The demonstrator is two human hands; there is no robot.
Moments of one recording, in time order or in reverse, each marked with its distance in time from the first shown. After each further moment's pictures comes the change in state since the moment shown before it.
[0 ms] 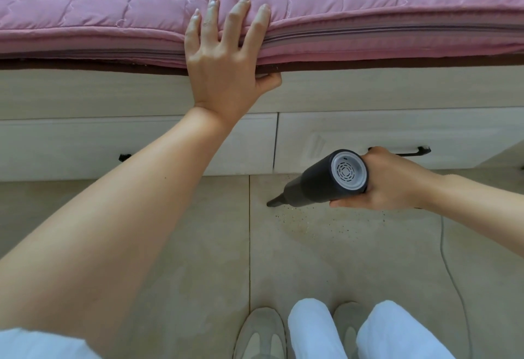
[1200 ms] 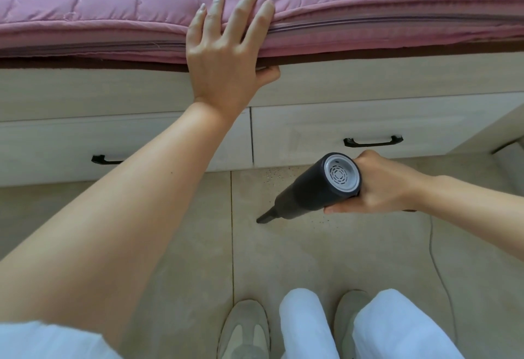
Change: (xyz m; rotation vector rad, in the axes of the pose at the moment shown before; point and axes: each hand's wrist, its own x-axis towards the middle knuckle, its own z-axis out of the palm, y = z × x) left_hand 0.012 0.043 0.004 -0.025 0.000 0.055; right_hand -0.035 0.004 -0.007 0.111 -0.011 -0.017
